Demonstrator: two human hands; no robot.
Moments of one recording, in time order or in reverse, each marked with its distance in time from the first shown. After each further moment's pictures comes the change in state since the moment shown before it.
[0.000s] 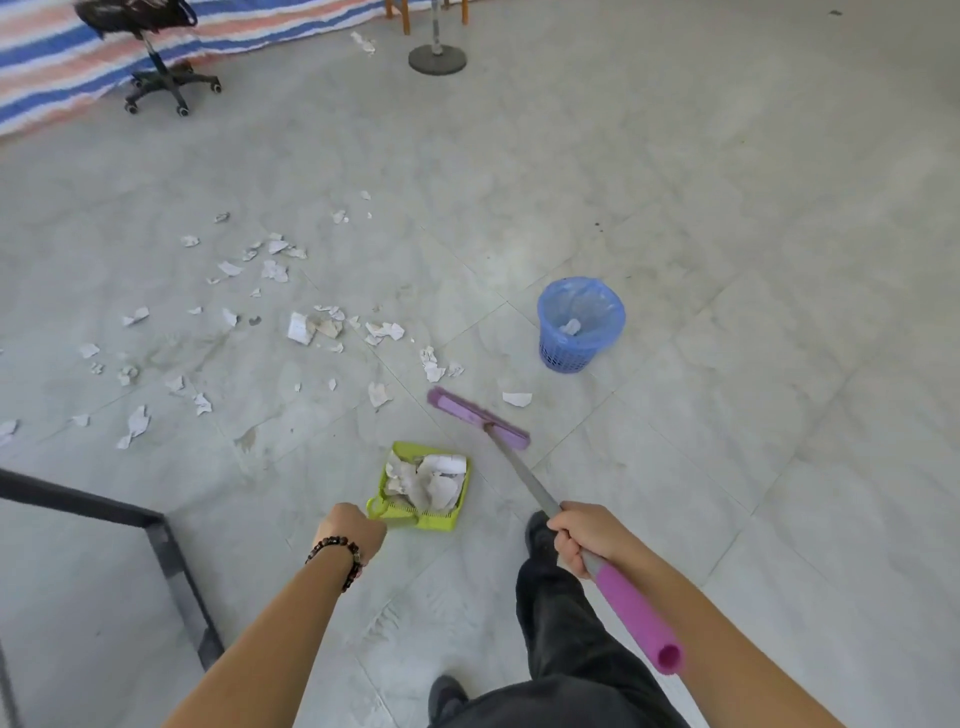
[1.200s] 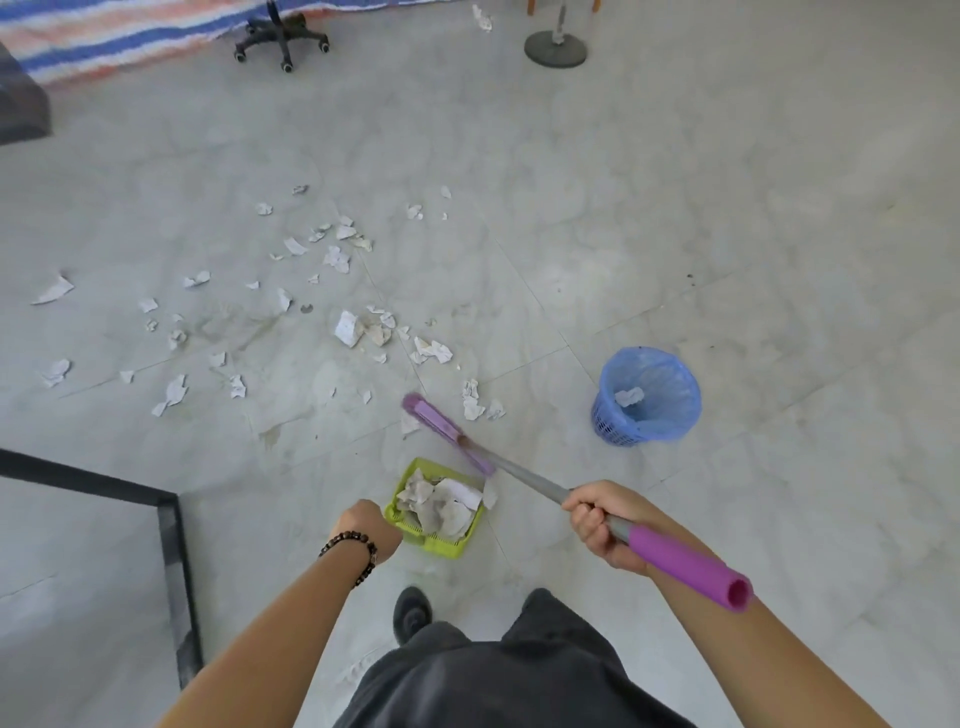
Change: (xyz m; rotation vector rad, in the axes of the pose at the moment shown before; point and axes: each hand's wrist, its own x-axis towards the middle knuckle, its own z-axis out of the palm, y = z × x) left_hand 0.118 0.155 -0.074 0.131 -0.042 -0.081; right_hand 0.091 -0.288 0.003 0.093 -0.209 0.240
